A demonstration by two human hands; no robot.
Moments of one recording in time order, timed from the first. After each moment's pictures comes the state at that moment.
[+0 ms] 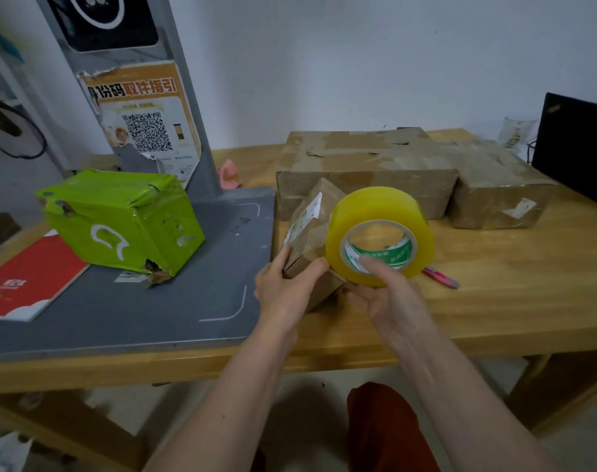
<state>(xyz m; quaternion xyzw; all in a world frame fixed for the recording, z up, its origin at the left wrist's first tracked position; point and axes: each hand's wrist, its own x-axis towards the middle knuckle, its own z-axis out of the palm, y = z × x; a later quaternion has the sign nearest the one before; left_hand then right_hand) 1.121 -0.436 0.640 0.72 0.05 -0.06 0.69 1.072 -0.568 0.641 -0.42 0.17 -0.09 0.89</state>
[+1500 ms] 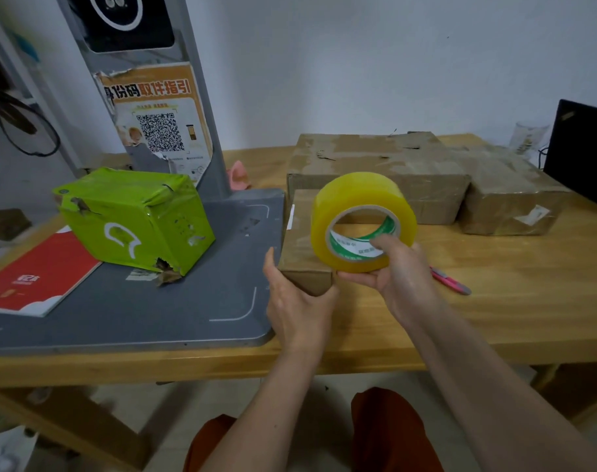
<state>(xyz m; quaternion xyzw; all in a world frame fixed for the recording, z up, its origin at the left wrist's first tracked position) 1.103 -0.447 0.627 0.81 0.05 0.13 0.56 1.092 -0.565 0.677 -0.50 0.15 -0.14 0.84</state>
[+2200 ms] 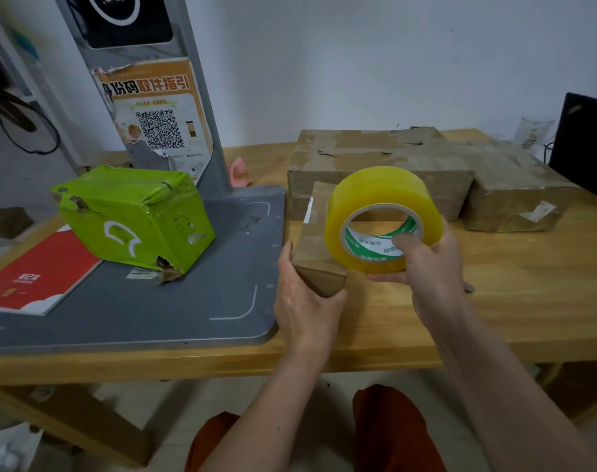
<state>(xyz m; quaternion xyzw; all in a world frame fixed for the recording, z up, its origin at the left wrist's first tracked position) 1.102 -0.450 0.627 0.84 0.00 0.13 0.52 1.076 -0.575 0.688 -0.63 0.15 -0.24 0.72</state>
